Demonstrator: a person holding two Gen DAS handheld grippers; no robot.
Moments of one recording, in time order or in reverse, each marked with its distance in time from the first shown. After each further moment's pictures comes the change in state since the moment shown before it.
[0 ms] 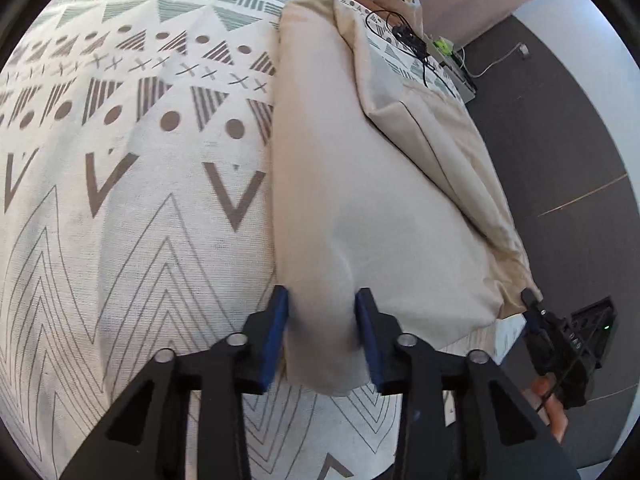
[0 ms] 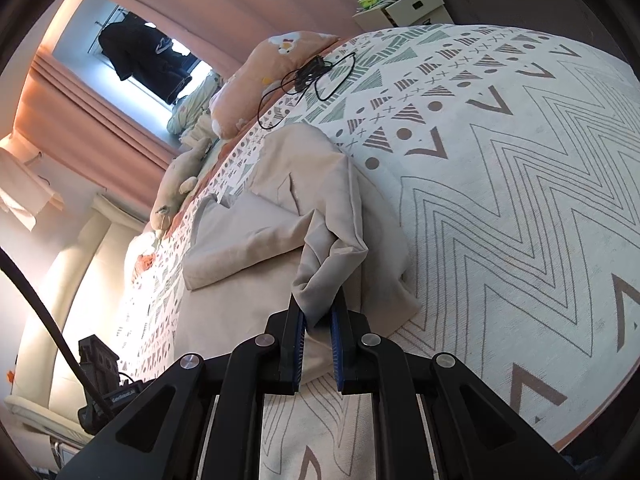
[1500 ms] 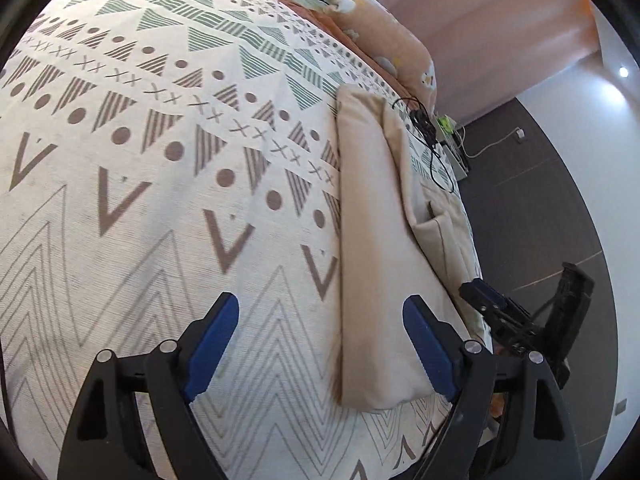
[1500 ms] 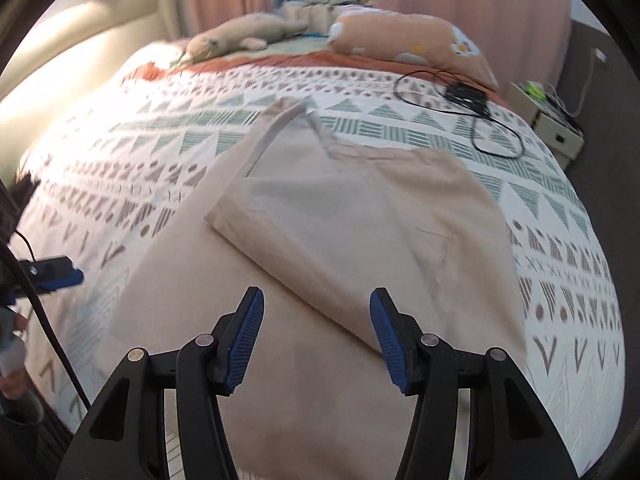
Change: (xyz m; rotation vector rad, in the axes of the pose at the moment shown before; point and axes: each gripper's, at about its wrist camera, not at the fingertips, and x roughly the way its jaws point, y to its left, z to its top) left arm -0.067 0.068 0.000 -0.160 -0.228 -0.084; right arm 0.152 0.169 0.030 -0.857 0.240 -0.247
